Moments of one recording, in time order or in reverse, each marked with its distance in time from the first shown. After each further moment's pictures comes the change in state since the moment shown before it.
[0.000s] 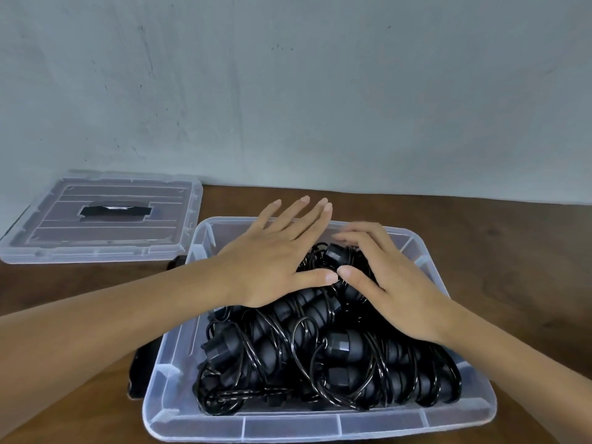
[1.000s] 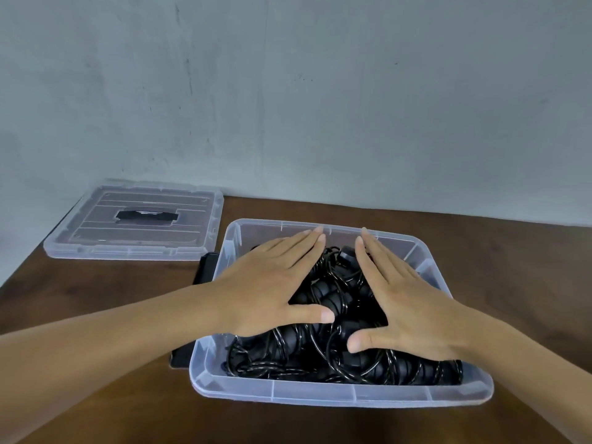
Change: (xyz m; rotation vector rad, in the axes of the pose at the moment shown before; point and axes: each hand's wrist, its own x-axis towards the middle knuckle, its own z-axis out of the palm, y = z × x) left_hand -0.062 0.011 0.002 -0.050 0.011 -0.003; right_hand -0.024 -0.038 -0.014 -0.416 -0.393 0.086
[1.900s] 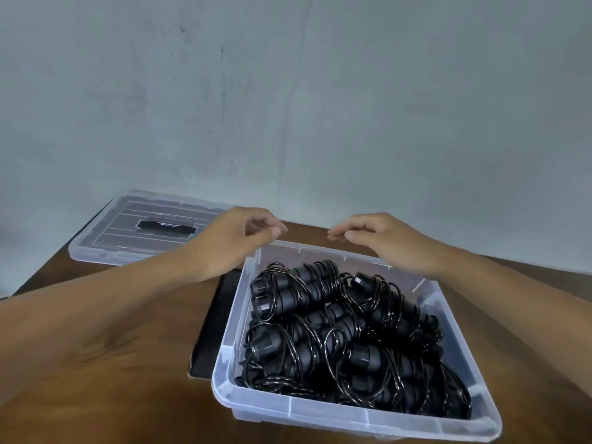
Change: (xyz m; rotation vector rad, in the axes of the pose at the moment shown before) left_hand -0.025 -0.079 -0.033 -0.842 0.499 -0.219; right_hand 0.072 -0.015 -0.088 0.584 0.175 -0.054
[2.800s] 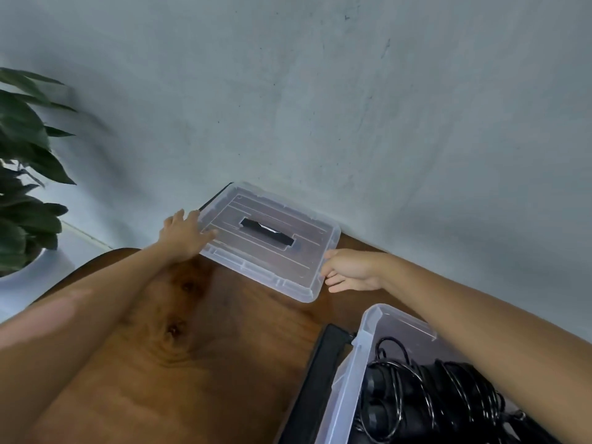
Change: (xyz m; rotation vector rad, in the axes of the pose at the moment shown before) left_hand -0.038 -0.273 -0.157 0.493 0.366 -0.950; right_hand 0.270 -0.028 0.161 0.290 -0.621 0.345
